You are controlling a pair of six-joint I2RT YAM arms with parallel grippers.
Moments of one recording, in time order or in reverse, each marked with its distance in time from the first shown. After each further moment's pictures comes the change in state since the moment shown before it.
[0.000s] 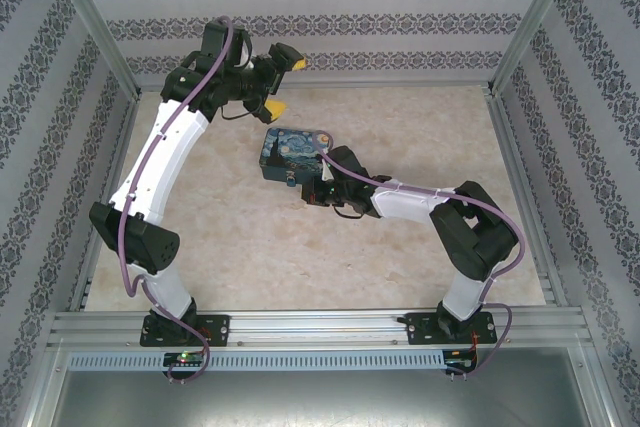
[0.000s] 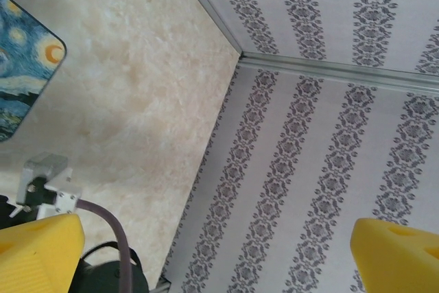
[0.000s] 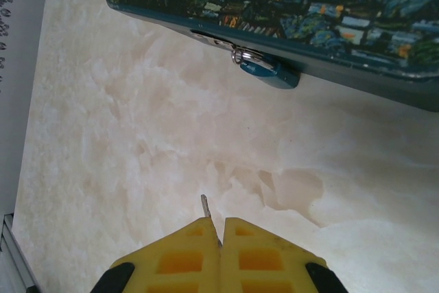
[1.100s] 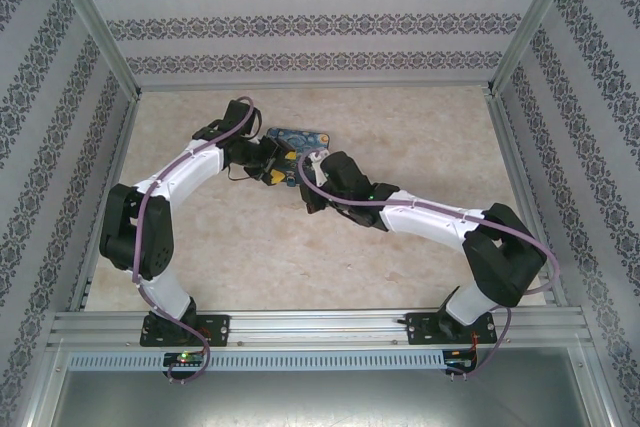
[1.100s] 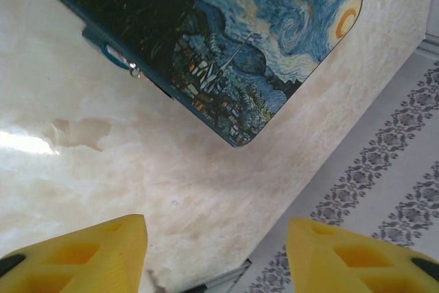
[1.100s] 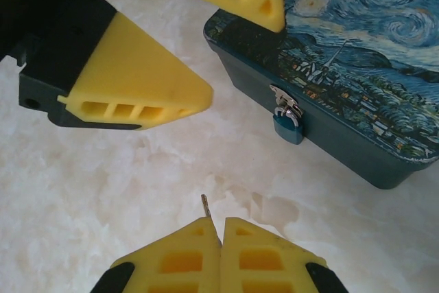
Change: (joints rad) left arm 0.031 -0.048 -0.739 0.306 0.115 0.036; right arm 0.125 -0.192 -0.026 -0.069 0.261 -0.391
